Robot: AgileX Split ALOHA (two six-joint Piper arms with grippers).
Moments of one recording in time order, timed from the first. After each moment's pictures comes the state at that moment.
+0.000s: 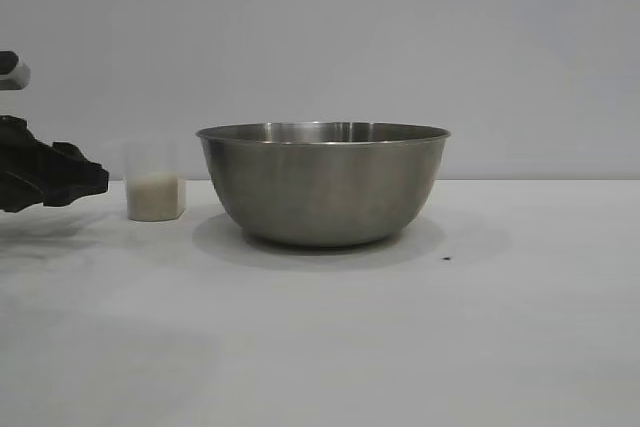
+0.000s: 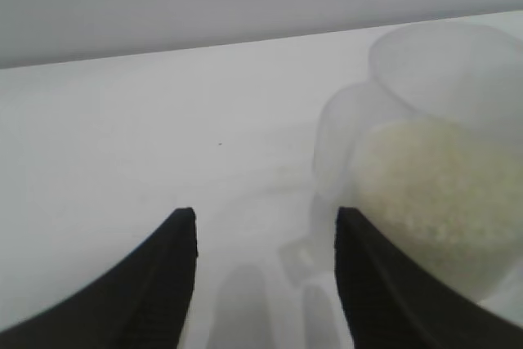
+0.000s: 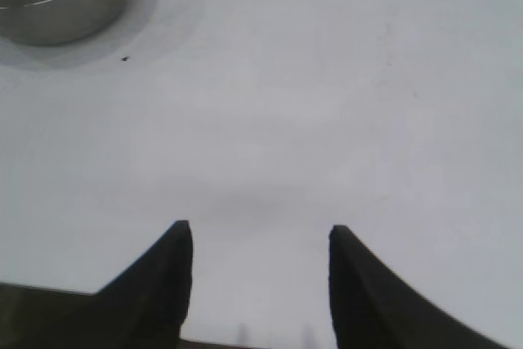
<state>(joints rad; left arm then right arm) -0.01 2.29 -0.87 0.32 -1.14 -0.10 0.10 0.16 -0.49 0.06 1.13 -0.04</state>
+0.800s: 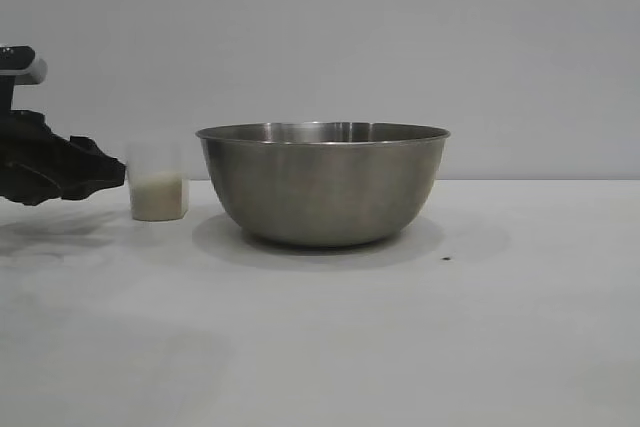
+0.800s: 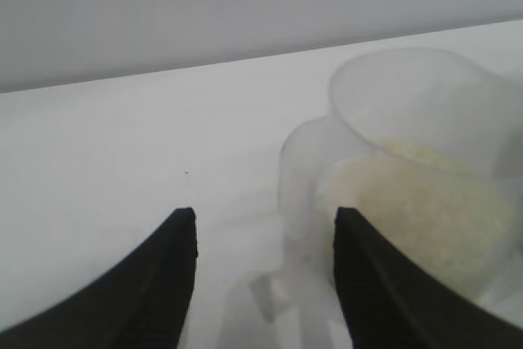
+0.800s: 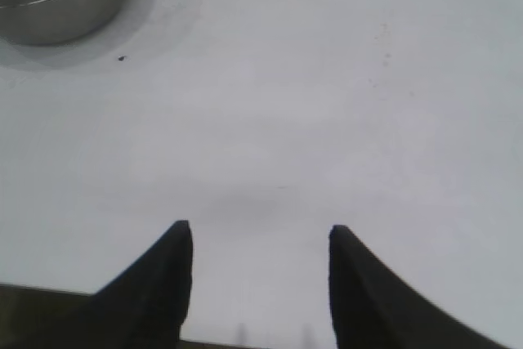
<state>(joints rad) -0.03 2.29 -0.90 0.32 -1.14 -0.11 0.10 0.16 -0.49 0.06 1.13 -0.04</state>
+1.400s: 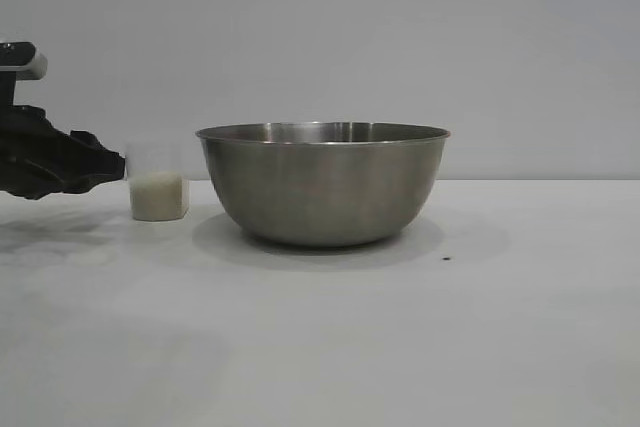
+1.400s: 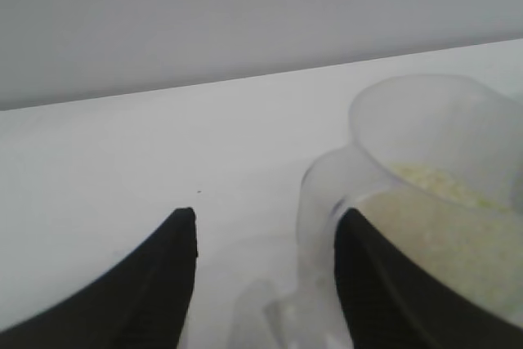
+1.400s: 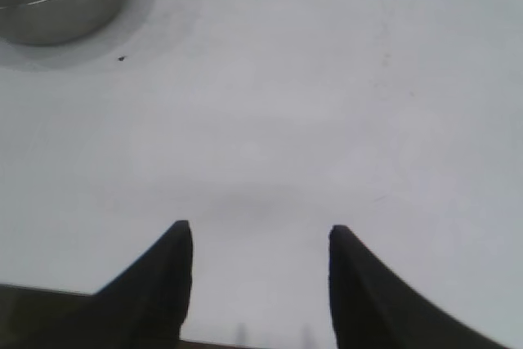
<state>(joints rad) -0.03 2.29 -0.92 0.31 -1.14 -0.11 0.10 0.16 -0.49 0.06 1.13 -0.04</state>
